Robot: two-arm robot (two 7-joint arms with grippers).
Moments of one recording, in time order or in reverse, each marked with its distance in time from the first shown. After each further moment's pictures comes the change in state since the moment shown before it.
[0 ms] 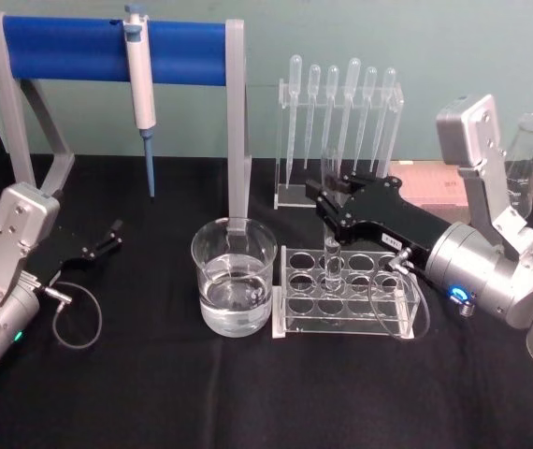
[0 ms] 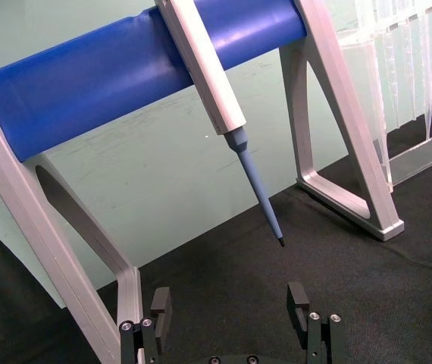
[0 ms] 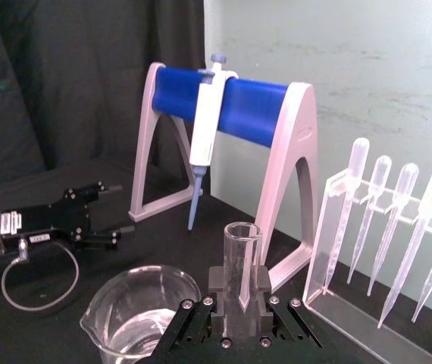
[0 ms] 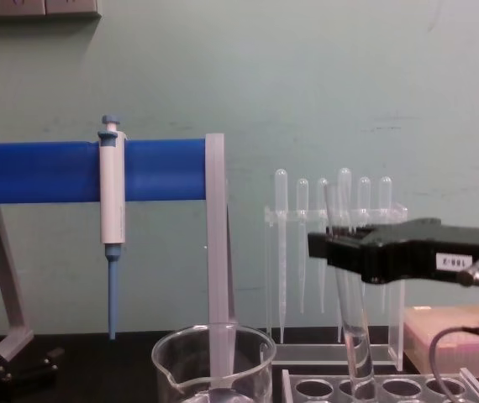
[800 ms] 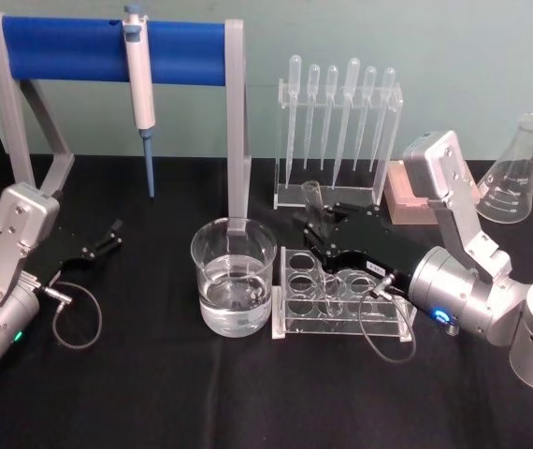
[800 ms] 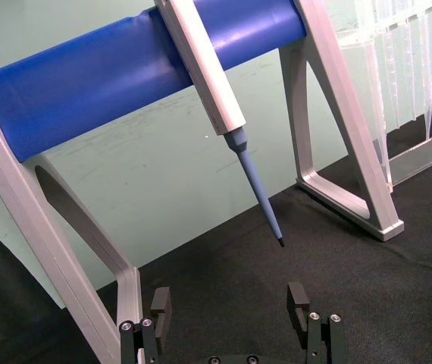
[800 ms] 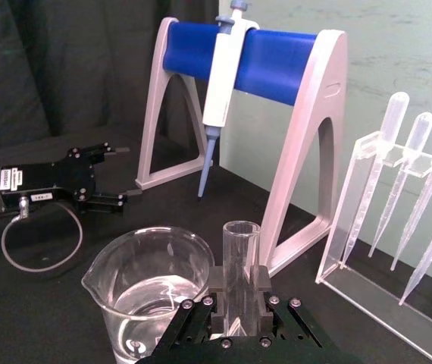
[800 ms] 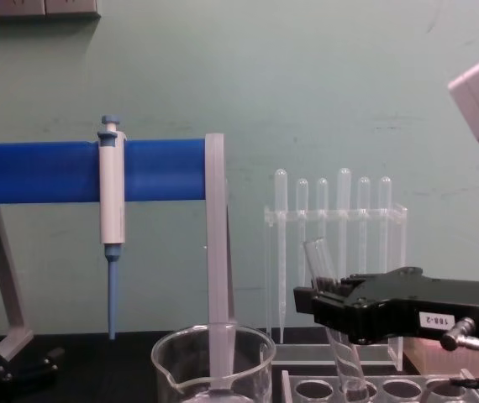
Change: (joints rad) left arm 0.000 0.000 0.000 0.000 0.000 0.000 0.000; right arm 0.002 -0.027 -0.033 0.077 -0.069 -0.027 0.040
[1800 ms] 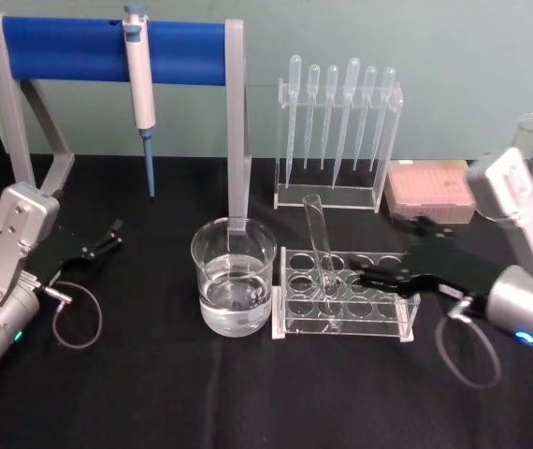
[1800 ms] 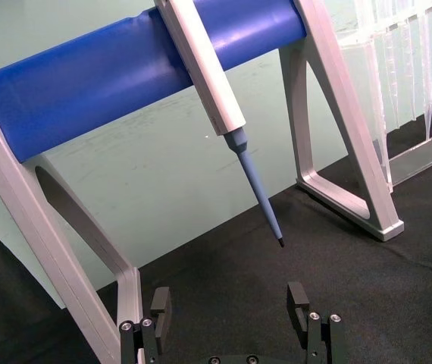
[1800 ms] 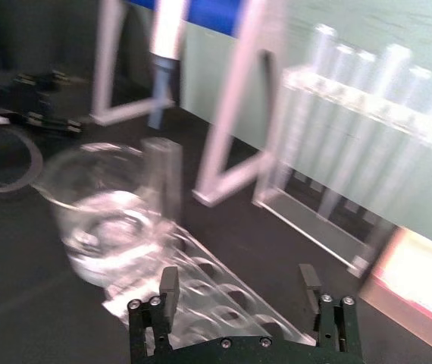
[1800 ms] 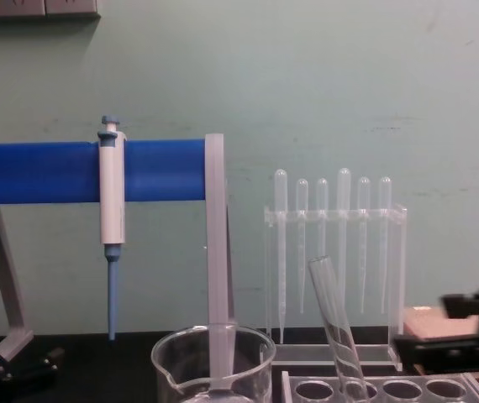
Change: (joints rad) left arm 0.000 0.000 0.000 0.000 0.000 0.000 0.000; right arm -0.125 0.168 0.119 -0.138 -0.006 0.110 0.003
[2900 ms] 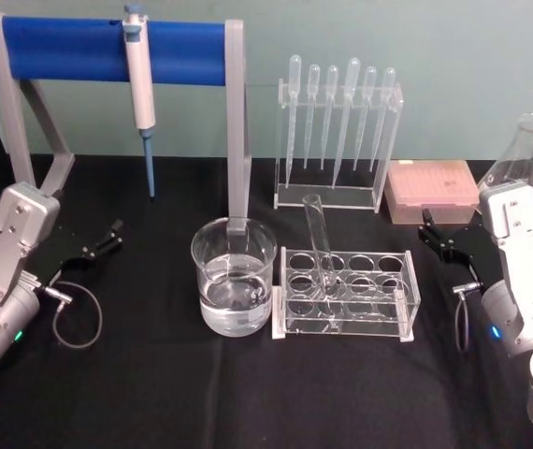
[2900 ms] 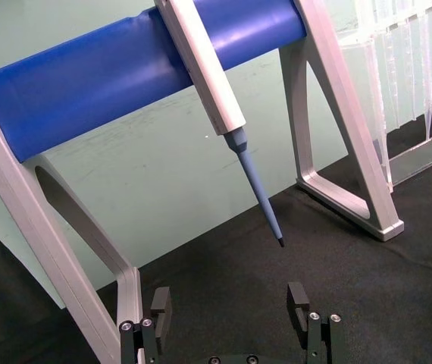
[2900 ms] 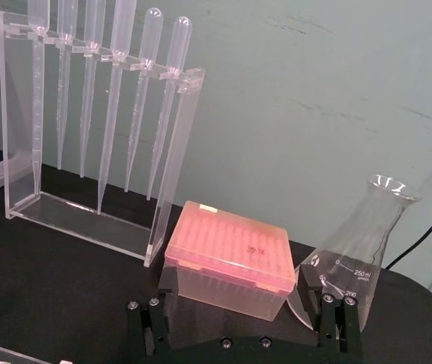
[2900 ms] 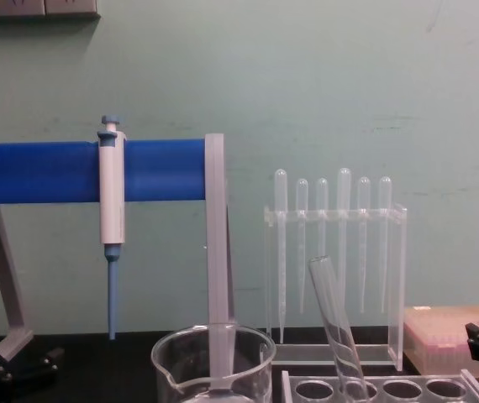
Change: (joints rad) left arm 0.000 0.000 0.000 0.000 0.000 0.000 0.000; right arm 0.020 -0.284 0.051 0.357 -0.336 -0.314 -0.528
